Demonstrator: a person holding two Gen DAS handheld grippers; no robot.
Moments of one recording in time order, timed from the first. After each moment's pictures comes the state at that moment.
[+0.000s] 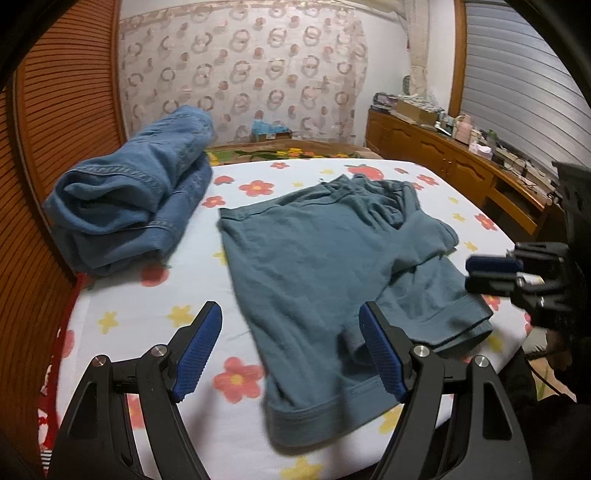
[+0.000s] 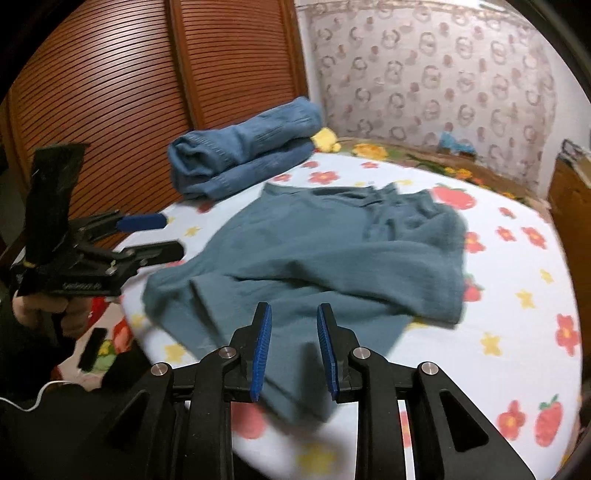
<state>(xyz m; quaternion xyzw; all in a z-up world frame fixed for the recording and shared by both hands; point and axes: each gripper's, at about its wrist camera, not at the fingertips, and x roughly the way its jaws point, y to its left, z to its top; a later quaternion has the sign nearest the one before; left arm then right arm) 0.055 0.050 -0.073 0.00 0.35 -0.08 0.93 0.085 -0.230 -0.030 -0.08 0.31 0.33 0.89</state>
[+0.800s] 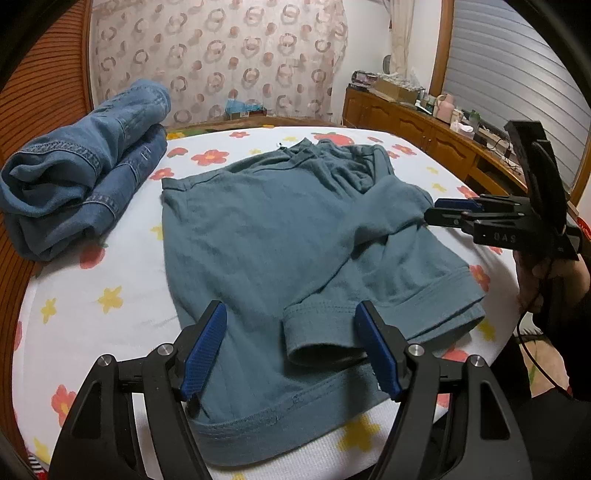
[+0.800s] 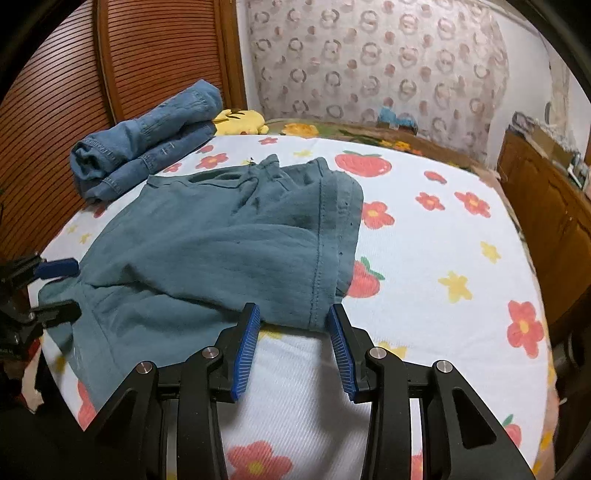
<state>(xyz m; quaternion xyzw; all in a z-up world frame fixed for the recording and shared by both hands) 0.066 0.019 -0.100 0.00 0.39 -0.12 0.91 0.160 -0.235 -0.049 -0.07 0.36 0.22 0.91</state>
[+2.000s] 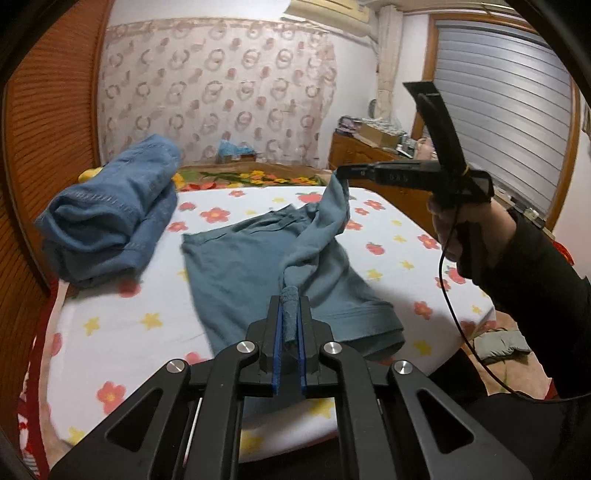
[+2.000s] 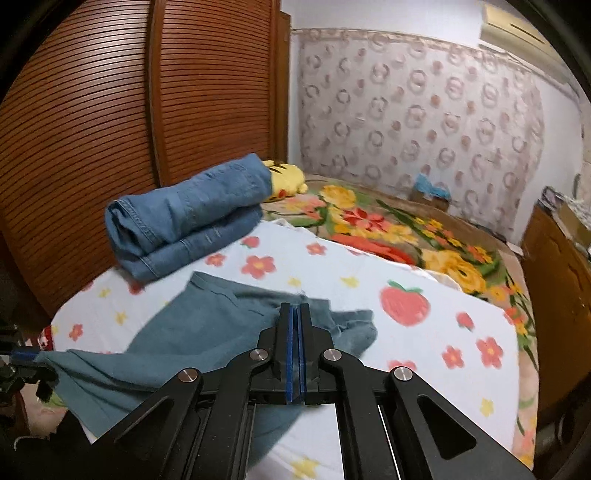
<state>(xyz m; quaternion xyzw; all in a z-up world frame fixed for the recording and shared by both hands) 0.010 0.051 -0.034 -0.03 0.31 -0.15 0.94 0.190 -0.191 0.035 -0.12 0.25 0.29 0.91</state>
